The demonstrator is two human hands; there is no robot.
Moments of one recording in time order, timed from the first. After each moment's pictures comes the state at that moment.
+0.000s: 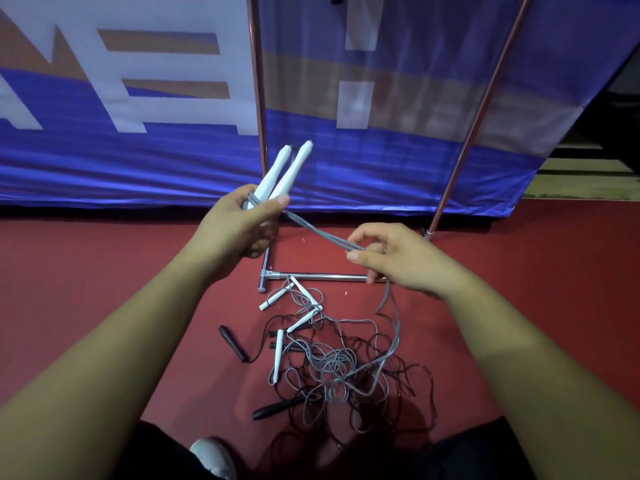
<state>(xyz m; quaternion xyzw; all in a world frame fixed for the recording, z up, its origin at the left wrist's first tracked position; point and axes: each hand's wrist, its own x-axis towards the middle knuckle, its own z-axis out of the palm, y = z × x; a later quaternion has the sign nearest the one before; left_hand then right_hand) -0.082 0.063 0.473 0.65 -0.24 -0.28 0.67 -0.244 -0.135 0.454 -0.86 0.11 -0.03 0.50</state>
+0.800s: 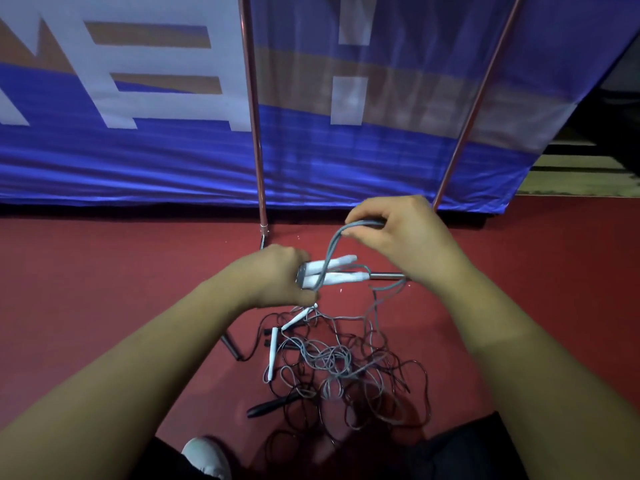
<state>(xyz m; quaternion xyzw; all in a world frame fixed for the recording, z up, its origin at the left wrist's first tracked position) -0.119 0.039 0.443 0.84 -0.52 -0.13 0.06 -0.248 -0.128 0.484 -0.93 0.09 -0.22 0.28</state>
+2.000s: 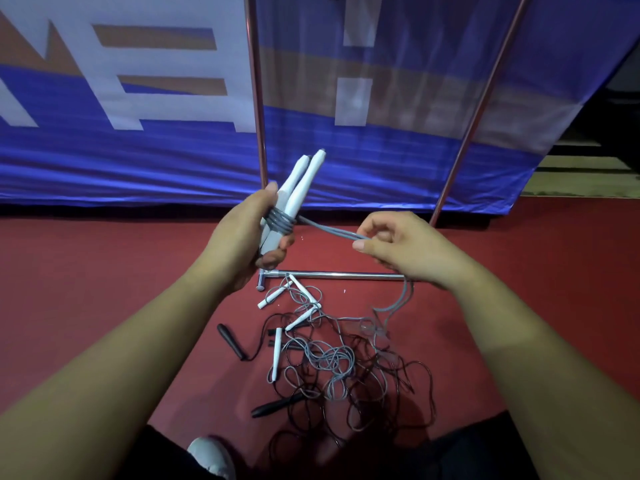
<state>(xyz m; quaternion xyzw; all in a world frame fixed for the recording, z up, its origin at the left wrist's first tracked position) -0.104 0.054 0.468 0.60 -0.22 -0.34 0.69 -0.245 -0.144 0.460 -0.86 0.13 -0.07 0.48</state>
